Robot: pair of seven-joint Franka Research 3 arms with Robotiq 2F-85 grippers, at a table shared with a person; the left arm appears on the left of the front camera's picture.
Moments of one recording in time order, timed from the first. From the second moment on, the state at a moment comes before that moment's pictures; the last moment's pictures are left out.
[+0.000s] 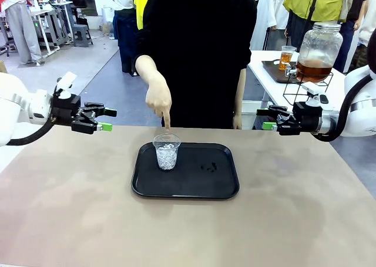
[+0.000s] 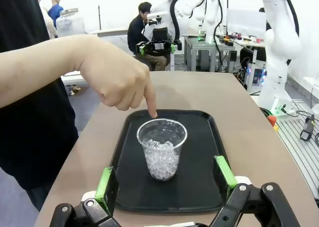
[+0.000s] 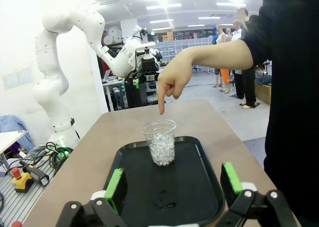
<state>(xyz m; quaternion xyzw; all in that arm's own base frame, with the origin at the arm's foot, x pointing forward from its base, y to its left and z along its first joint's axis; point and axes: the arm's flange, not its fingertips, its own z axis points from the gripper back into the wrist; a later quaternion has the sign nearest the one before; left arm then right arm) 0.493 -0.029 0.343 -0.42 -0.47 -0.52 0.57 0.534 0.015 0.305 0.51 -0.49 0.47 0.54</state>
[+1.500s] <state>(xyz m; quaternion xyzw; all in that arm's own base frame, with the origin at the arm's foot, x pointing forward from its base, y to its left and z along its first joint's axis) 0.501 -0.083 0.255 -0.41 -0.47 -0.53 0.57 0.534 0.015 0.305 0.51 -0.49 0.47 0.54</state>
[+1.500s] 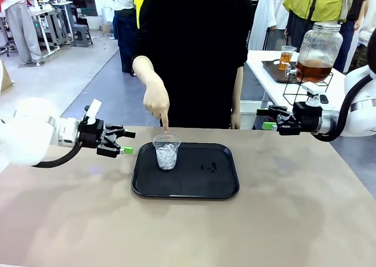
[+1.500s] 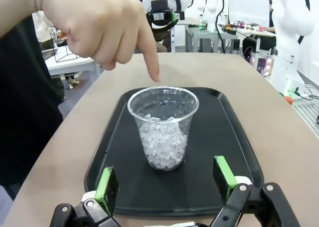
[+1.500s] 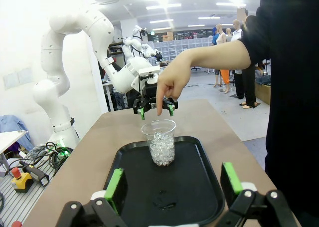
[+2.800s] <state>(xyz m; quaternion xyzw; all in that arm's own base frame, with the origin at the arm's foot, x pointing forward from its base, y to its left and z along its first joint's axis) 0.499 -0.100 0.247 -0.42 -0.45 -0.53 0.58 0.534 0.015 0.305 0.51 -0.49 0.47 0.54</state>
